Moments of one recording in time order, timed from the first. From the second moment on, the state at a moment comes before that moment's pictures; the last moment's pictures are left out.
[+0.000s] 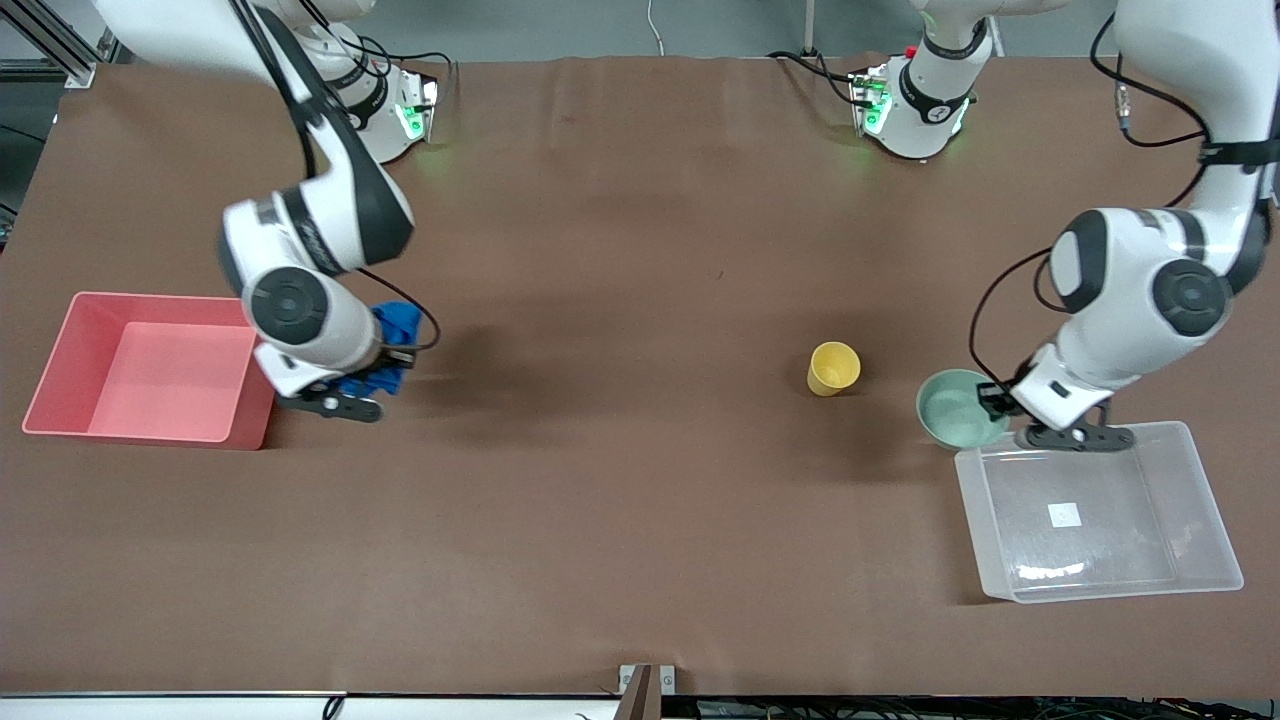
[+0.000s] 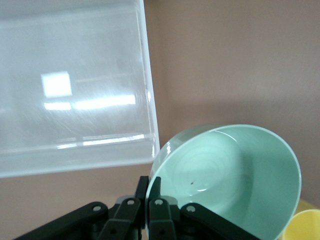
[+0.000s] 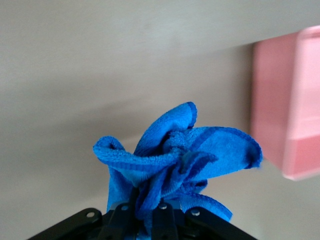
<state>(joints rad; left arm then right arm) 0.02 0.30 -0.07 -1.84 0.03 2.24 0.00 0.06 0.29 0.25 -1.73 -0.20 1.72 0.52</state>
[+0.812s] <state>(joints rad) 0.13 0.79 -0.04 -1.21 0.03 2.11 0.18 -0.06 0.27 -0.23 -1.99 -0.20 2.15 -0.33</state>
